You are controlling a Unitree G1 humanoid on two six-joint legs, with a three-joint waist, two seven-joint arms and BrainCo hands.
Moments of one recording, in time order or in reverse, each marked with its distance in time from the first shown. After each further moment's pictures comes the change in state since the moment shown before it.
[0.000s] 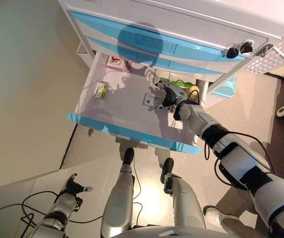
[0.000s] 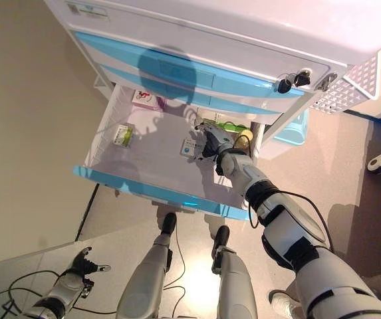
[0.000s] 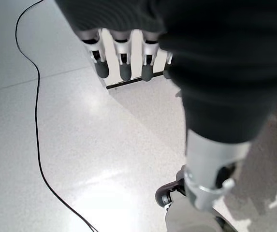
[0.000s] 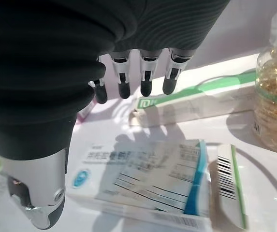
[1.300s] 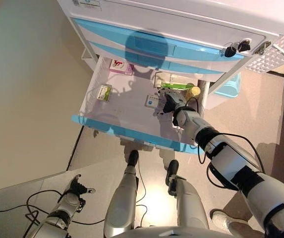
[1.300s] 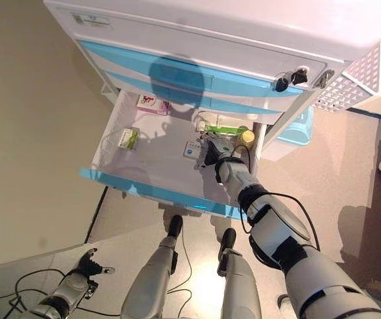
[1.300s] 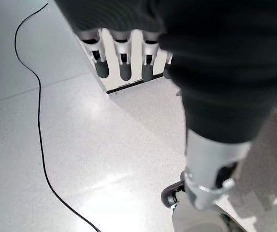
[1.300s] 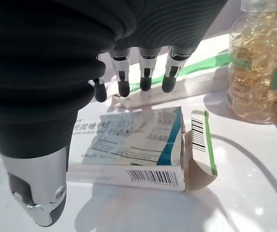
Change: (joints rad) left arm -0.016 -0.017 -0.057 0.031 0.000 0.003 0.000; right arm -0.012 0.099 -0.004 0.173 -0.068 0.017 -0.057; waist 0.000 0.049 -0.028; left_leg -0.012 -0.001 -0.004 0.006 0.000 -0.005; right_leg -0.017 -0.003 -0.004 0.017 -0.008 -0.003
